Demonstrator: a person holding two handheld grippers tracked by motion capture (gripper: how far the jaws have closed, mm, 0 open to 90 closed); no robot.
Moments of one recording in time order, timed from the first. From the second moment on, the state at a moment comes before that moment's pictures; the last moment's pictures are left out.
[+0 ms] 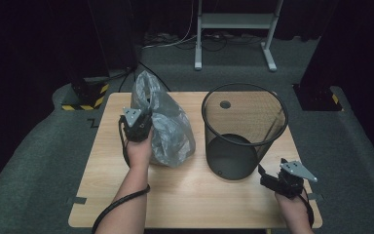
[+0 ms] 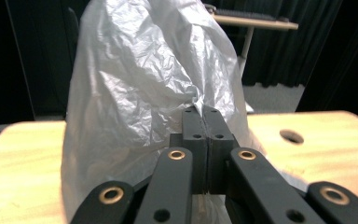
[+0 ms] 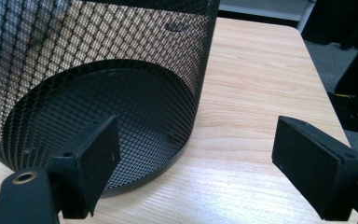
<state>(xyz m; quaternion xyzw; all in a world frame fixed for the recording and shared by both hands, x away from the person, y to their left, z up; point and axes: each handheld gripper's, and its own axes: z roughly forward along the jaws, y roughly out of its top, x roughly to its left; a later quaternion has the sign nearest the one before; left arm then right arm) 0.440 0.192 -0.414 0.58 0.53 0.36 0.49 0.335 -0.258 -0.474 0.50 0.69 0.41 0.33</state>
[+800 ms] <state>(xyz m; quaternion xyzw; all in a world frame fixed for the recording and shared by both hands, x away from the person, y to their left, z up) 0.441 0.163 -0.431 0.64 0.52 0.31 0.47 0.340 -0.254 -0.488 0.51 0.71 0.38 0.31</state>
